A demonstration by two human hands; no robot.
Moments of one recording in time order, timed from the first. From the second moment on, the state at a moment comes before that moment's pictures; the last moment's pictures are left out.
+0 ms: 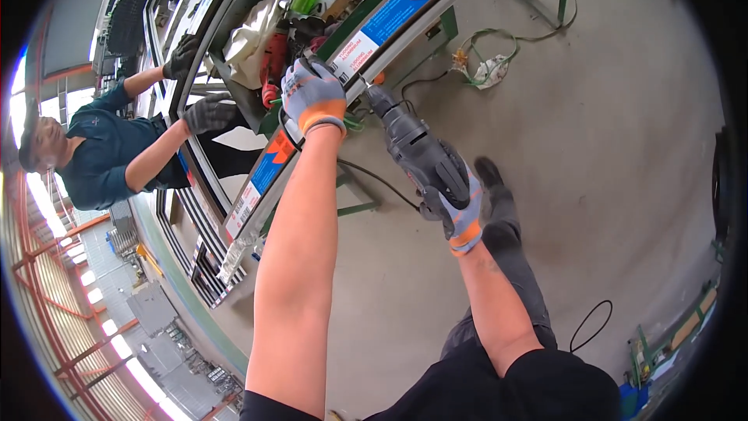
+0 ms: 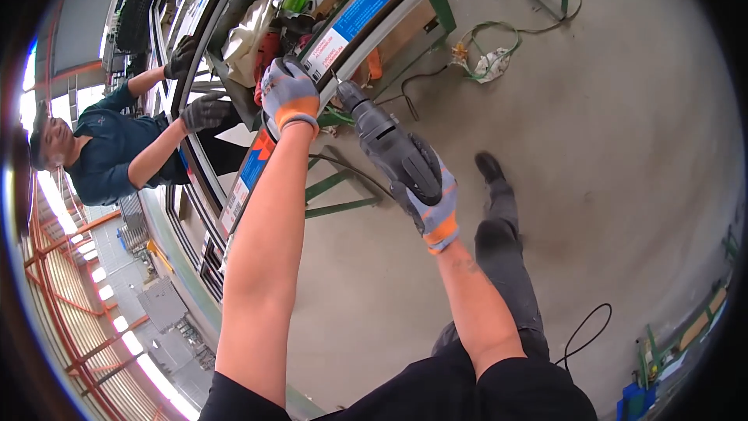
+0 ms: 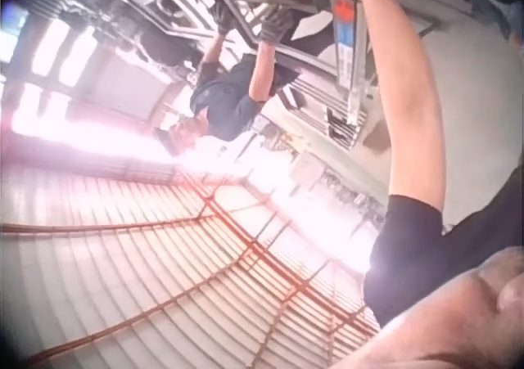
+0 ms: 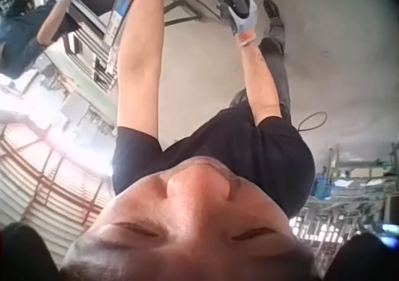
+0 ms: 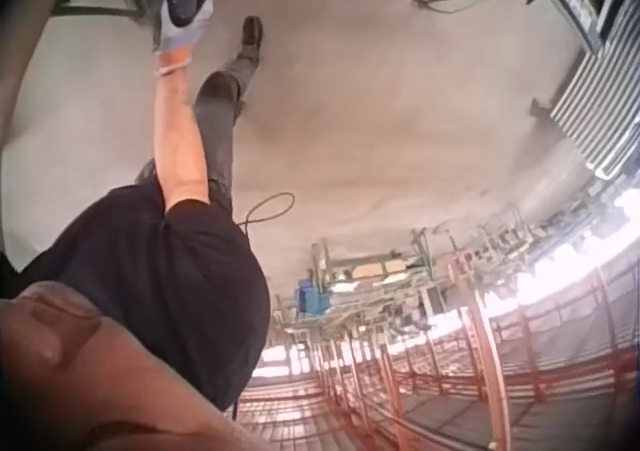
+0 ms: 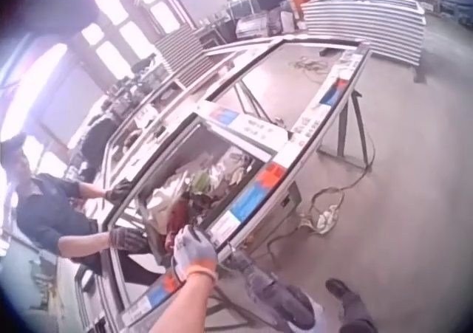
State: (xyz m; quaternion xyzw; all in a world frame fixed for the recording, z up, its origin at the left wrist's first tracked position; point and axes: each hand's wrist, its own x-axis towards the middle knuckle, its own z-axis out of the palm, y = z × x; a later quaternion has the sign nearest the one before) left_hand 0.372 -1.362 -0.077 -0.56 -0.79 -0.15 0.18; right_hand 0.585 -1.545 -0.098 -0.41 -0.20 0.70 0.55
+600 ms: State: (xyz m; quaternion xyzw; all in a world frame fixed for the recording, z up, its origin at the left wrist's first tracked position) left_hand 0.375 -1.363 -0.074 -0.54 -0.82 -0.13 0.12; right_hand 0.593 -1.538 -0.108 -0.46 -0.36 0.62 0.52
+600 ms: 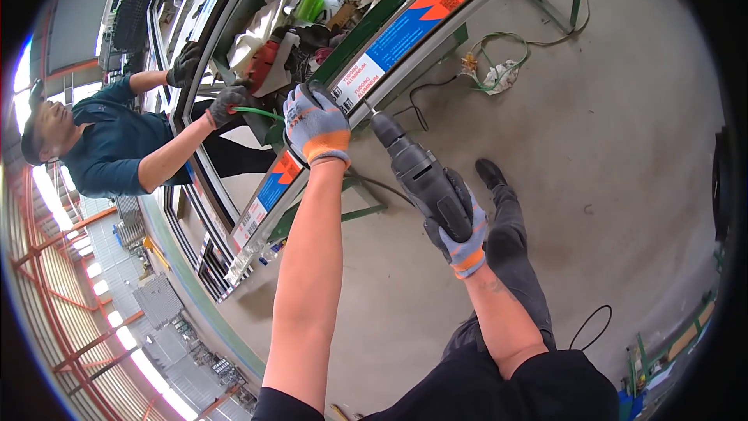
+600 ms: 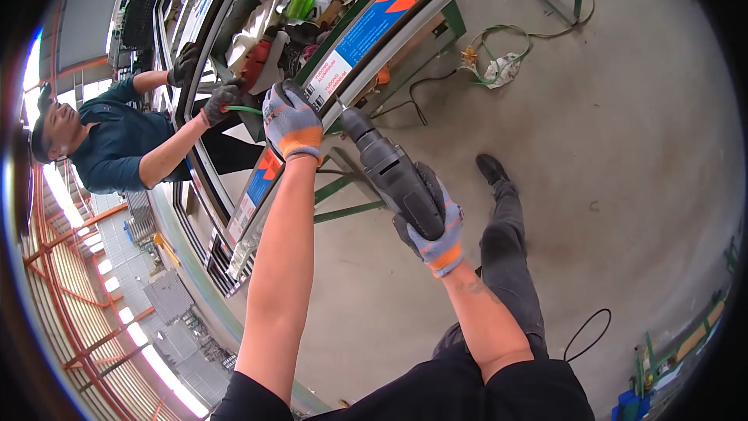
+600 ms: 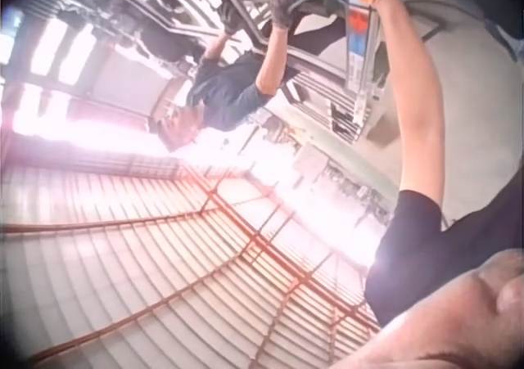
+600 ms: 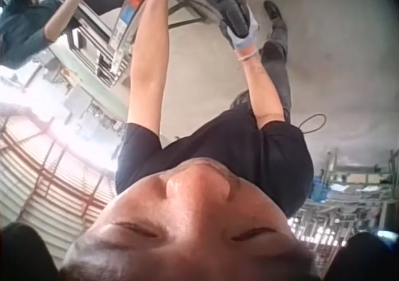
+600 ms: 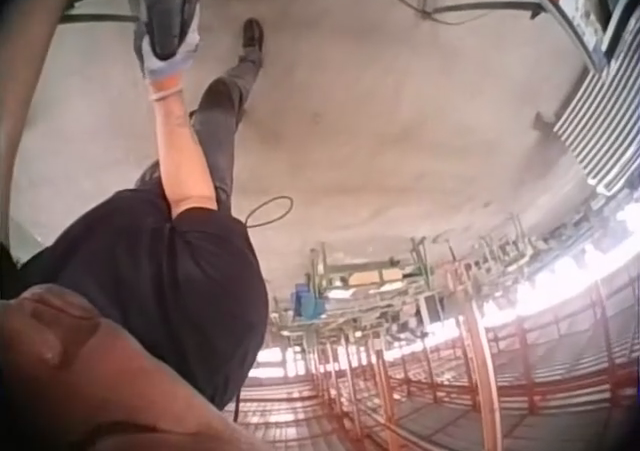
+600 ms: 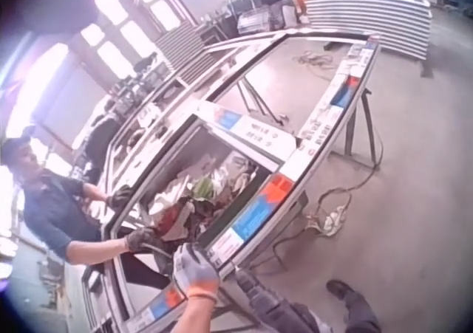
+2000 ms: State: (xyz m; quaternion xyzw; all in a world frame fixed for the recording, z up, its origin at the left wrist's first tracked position) left_hand 0.368 -1.364 -0.082 -0.58 -0.78 -0.18 0.17; right_hand 0.601 -1.520 -0.103 -0.51 -0.56 0.48 0.45
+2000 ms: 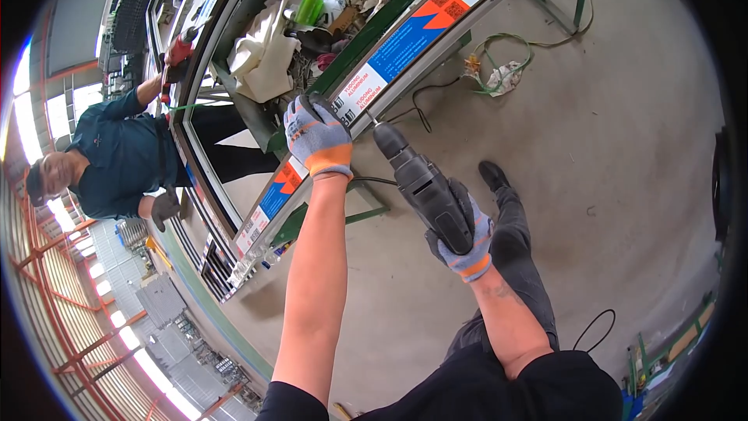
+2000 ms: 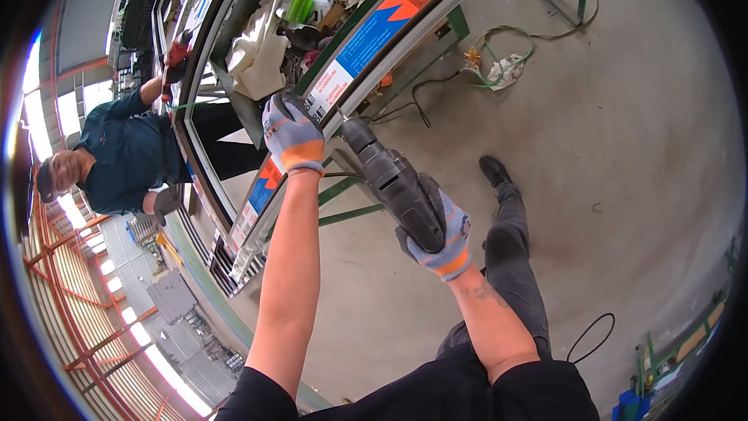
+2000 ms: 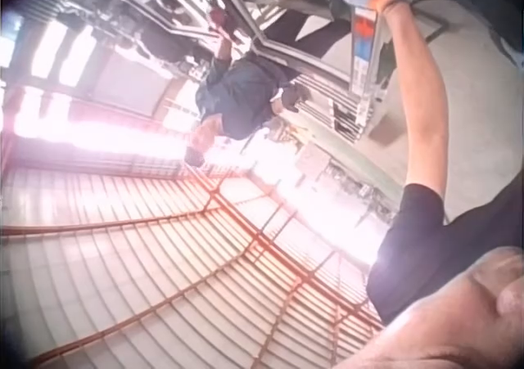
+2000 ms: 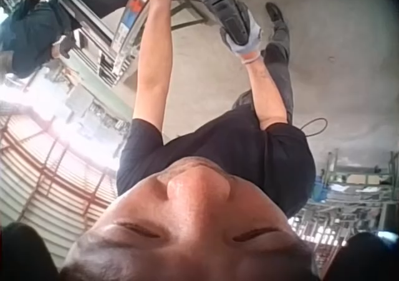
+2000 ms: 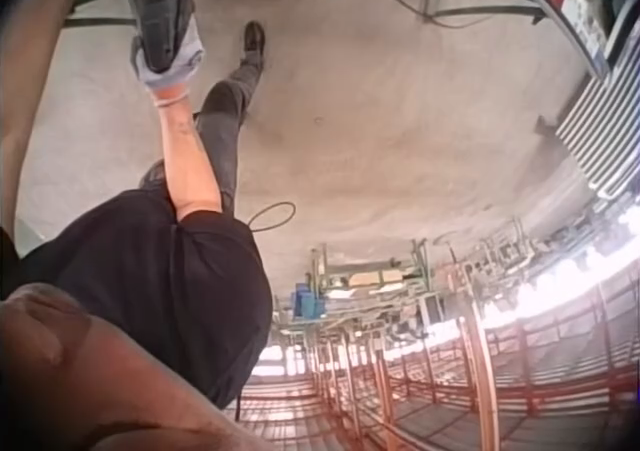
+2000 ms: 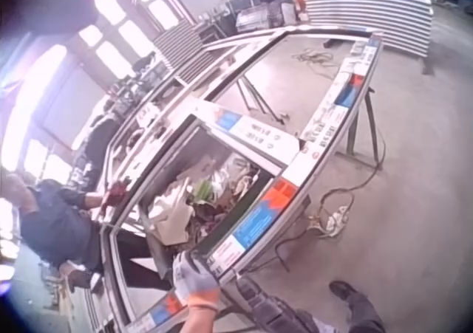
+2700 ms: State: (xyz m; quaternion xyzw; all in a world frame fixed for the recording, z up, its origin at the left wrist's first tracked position) left_hand 0.373 -1.363 -0.072 -0.58 -0.80 -0.14 0.12; right_hand 0.602 -1.508 -0.101 -0.51 -0.61 0.44 0.42
